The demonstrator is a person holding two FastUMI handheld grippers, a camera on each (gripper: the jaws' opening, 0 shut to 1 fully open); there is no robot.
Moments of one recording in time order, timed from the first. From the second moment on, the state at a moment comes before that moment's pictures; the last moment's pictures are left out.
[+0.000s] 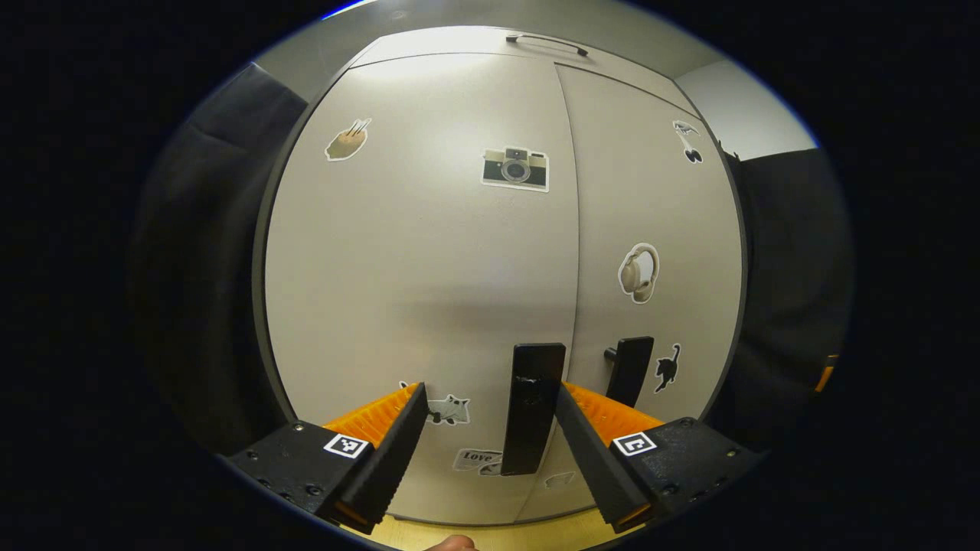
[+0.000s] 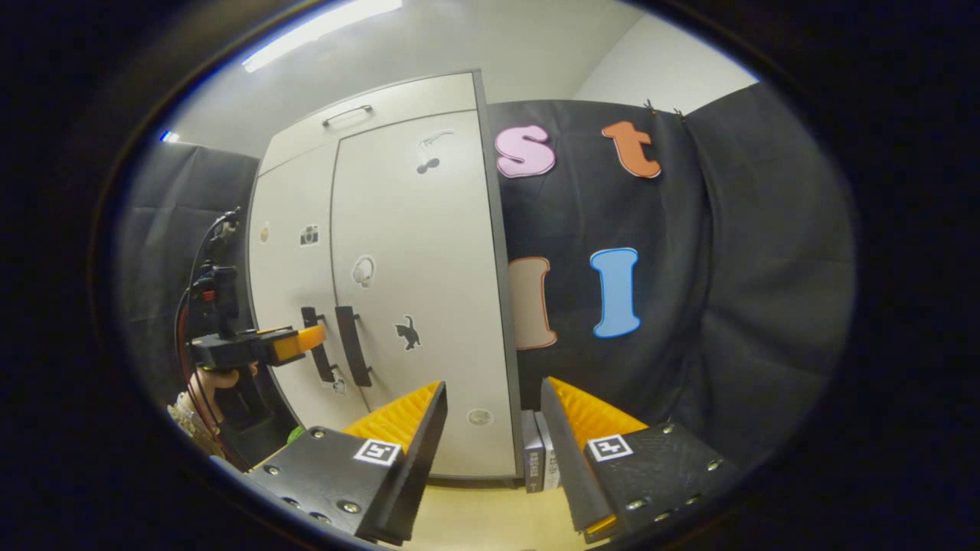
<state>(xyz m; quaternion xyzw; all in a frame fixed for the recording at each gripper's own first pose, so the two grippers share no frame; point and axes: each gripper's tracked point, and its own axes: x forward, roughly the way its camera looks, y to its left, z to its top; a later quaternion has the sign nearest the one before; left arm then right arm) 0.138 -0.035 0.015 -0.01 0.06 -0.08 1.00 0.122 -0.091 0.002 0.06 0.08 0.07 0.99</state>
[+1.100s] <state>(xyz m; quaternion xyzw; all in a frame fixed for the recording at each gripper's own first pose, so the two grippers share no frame) 0.007 0.005 0.083 0.01 0.02 -0.03 1.00 0.097 -0.010 0.020 0.07 0.06 0.17 0.98</state>
